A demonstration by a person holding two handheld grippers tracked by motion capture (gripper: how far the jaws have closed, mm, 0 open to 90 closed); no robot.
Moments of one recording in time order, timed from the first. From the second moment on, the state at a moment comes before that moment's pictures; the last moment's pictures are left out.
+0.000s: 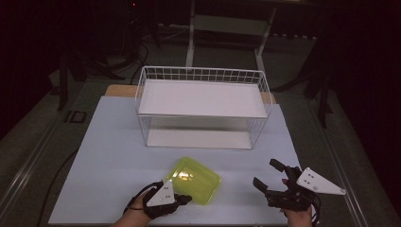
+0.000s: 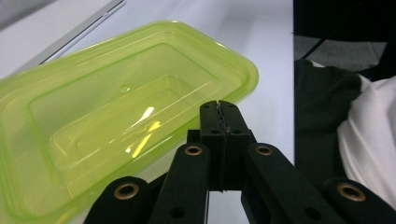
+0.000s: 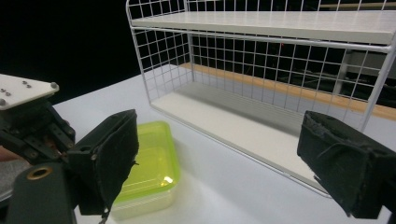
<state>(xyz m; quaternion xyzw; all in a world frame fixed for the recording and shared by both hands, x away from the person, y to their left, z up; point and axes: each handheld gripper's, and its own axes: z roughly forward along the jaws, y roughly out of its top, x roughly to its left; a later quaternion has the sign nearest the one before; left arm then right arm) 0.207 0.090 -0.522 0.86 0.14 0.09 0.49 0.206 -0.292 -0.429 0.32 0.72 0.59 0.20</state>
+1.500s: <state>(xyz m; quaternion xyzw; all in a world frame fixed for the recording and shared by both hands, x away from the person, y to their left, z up) 0.235 0.130 -0.522 0.84 0.22 0.10 0.49 0.205 -0.288 -0.429 0.31 0.72 0.59 0.19</state>
